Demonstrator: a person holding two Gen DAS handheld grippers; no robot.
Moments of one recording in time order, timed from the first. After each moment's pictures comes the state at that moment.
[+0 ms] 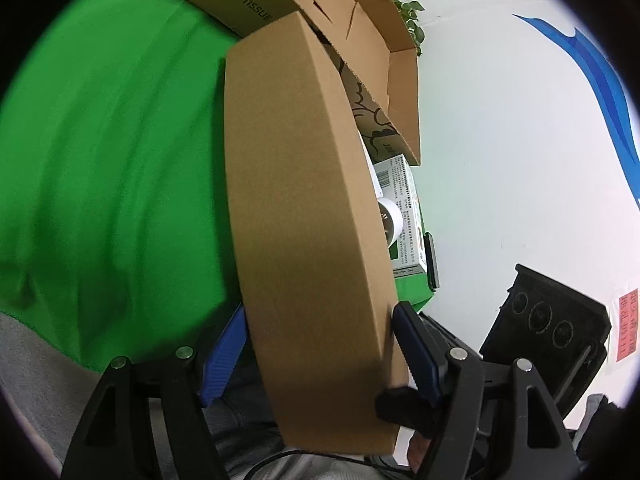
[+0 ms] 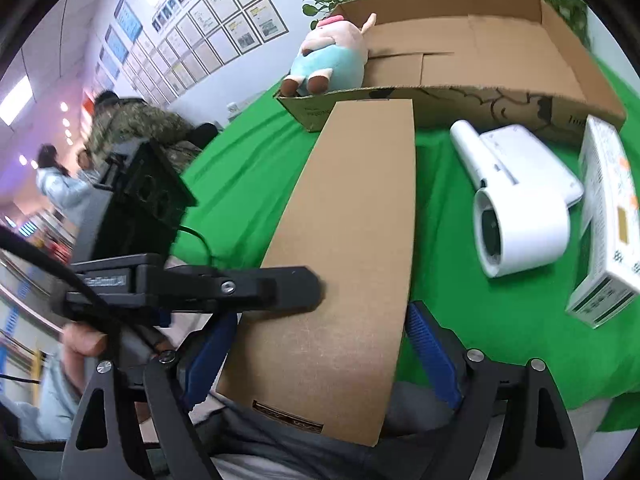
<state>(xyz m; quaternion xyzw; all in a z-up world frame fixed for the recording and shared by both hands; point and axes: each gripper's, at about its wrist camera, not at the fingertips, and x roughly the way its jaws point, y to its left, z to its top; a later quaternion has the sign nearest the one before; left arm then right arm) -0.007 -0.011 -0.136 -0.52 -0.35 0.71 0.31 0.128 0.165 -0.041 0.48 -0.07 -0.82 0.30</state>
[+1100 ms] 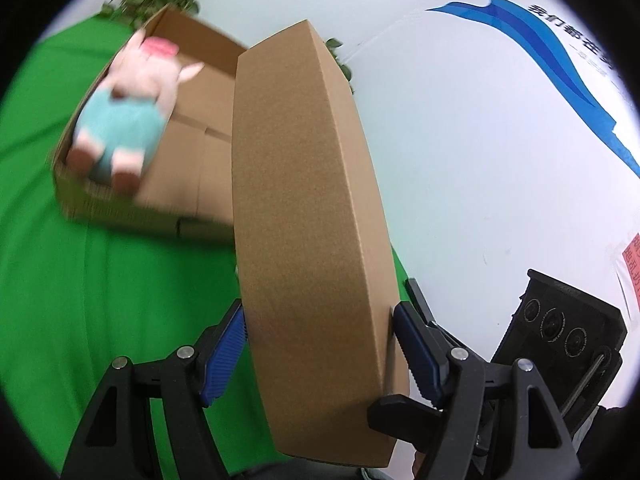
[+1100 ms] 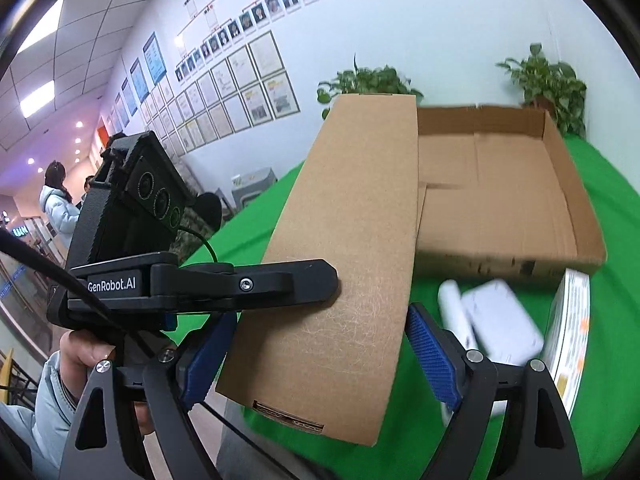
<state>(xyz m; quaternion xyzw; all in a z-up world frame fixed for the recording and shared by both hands) -0.049 -0.030 -0.020 -0.39 -0.25 0.81 0.36 0.086 0.159 0.065 0.32 -0.05 -0.90 0.29</state>
